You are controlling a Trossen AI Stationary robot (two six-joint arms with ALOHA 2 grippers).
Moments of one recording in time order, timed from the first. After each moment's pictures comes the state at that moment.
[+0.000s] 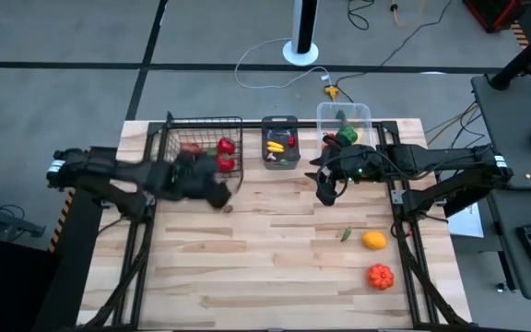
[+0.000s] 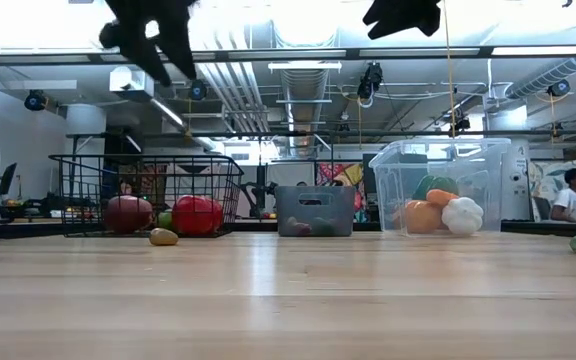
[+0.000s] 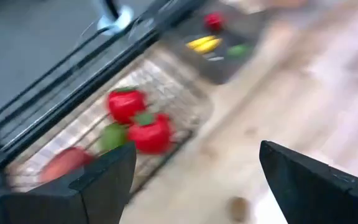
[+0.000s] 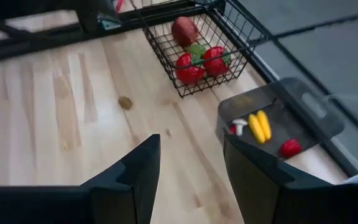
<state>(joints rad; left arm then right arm) -0.14 1.29 1.22 -1.06 -0.69 -0.76 0.03 1.22 1.24 -0.65 0.31 0.24</state>
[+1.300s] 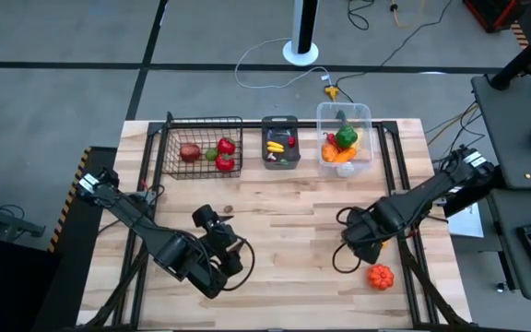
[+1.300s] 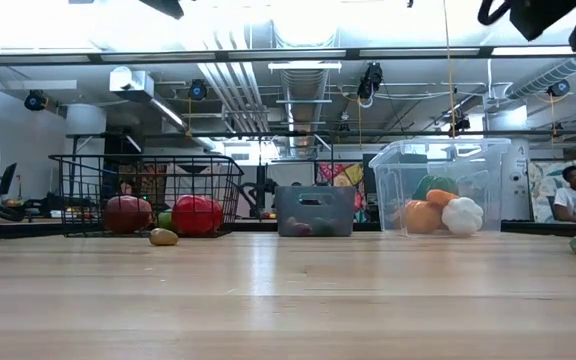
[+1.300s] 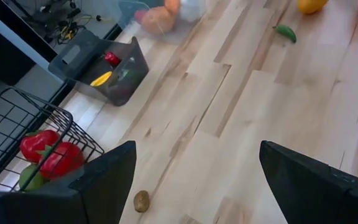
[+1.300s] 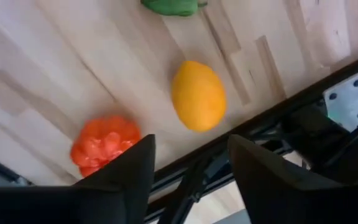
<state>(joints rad) -0.65 1.68 1.49 -1.10 -0.90 -0.94 0.48 1.43 1.20 -1.50 -0.12 1.04</state>
